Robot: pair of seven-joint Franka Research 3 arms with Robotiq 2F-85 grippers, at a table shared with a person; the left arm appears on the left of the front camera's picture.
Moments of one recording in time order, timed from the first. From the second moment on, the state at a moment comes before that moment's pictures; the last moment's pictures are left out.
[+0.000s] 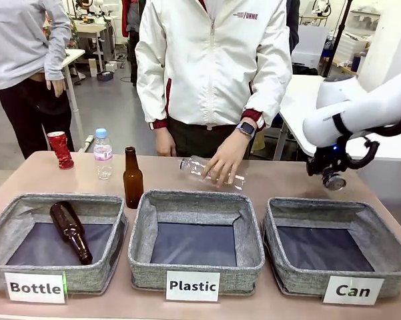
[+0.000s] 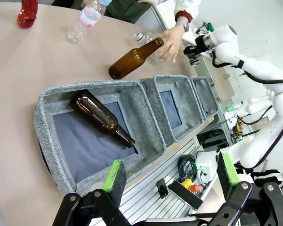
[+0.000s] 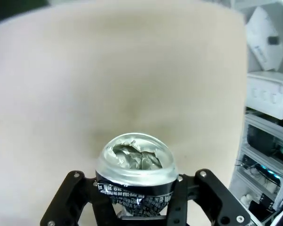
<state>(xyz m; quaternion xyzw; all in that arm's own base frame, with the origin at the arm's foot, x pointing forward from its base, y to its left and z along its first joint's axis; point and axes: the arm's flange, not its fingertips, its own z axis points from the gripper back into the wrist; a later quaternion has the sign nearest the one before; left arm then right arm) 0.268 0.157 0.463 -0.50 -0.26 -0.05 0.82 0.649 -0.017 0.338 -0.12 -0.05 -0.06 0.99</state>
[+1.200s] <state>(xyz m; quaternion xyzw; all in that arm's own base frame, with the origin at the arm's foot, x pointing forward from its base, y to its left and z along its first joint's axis) 0.268 0.157 0.463 -0.50 -0.26 -0.05 0.82 0.374 0.062 0.455 0.05 -0.02 0.66 0.75</state>
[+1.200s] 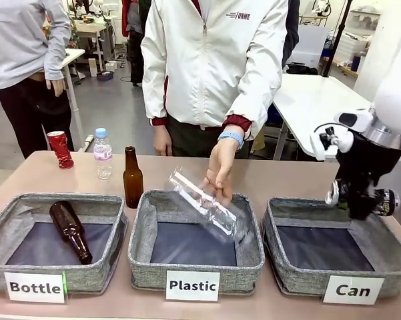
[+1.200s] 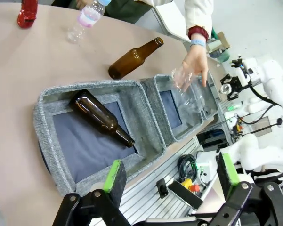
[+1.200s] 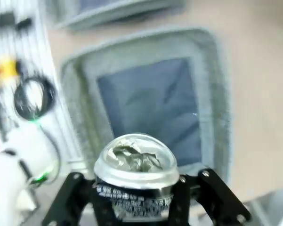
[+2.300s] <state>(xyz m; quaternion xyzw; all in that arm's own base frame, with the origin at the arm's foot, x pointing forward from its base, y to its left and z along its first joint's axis) 0.268 0.157 0.463 -0.50 -0.26 -0.05 0.82 0.373 0.046 0.451 0.06 0.00 0.67 0.74</state>
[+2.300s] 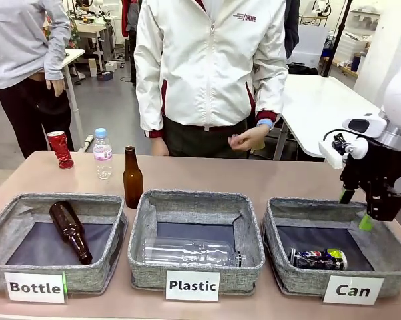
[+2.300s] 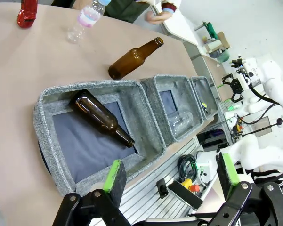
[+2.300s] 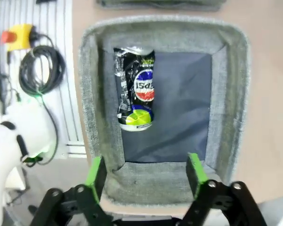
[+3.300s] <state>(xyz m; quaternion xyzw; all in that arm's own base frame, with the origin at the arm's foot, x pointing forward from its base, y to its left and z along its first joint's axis) 0.268 0.157 0.463 -0.50 -0.26 -0.05 0.82 0.314 -0.198 0.443 0.48 0.02 0.12 0.87</state>
